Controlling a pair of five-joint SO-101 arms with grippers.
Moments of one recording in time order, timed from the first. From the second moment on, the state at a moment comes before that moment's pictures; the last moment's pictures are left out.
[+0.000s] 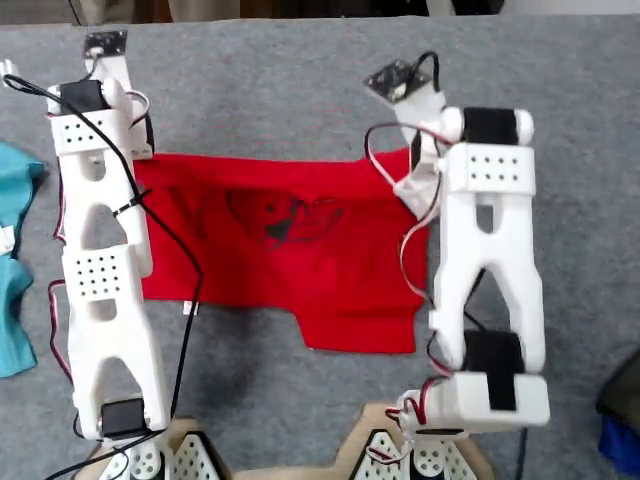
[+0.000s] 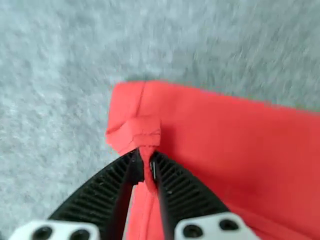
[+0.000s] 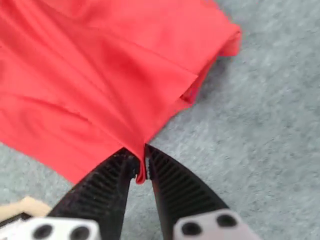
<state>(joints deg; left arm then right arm) -13.7 58.5 -77.2 100.4 -11.3 -1.3 -1.8 -1.8 91.8 28.8</state>
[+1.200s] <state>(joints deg) -11.7 -5.5 23.5 60.9 -6.6 -1.1 -41.3 42.0 83.6 39.3</state>
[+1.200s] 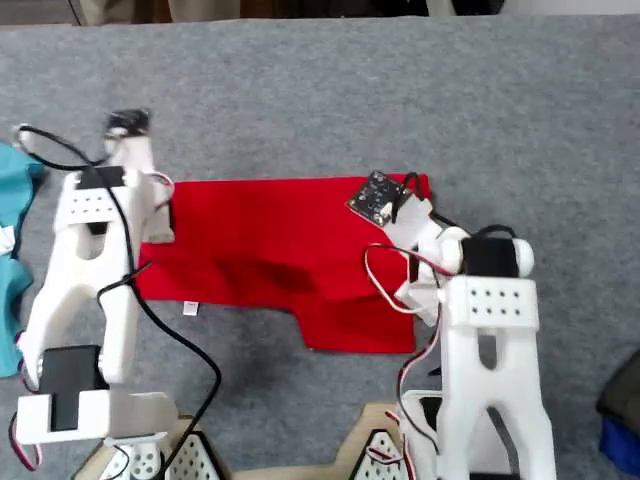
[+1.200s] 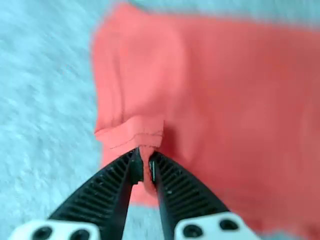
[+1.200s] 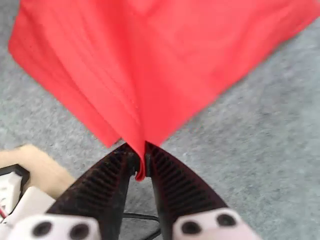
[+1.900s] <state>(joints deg) -13.2 7.9 17.8 62.9 -6.3 1.0 -54.3 60.3 84.4 47.6</state>
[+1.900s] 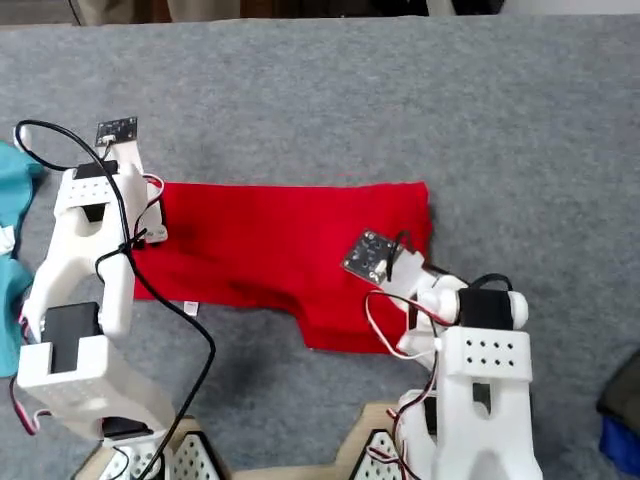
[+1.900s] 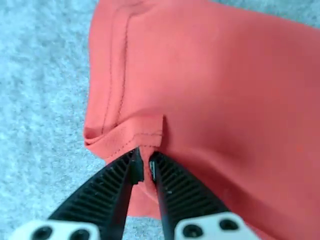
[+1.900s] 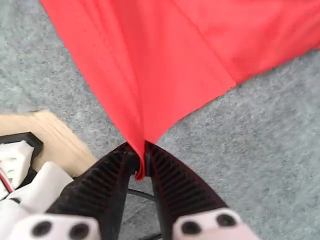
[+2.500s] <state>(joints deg) -14.0 8.0 3.4 77.8 -2.5 1.1 -54.3 58.9 83.1 56.3</state>
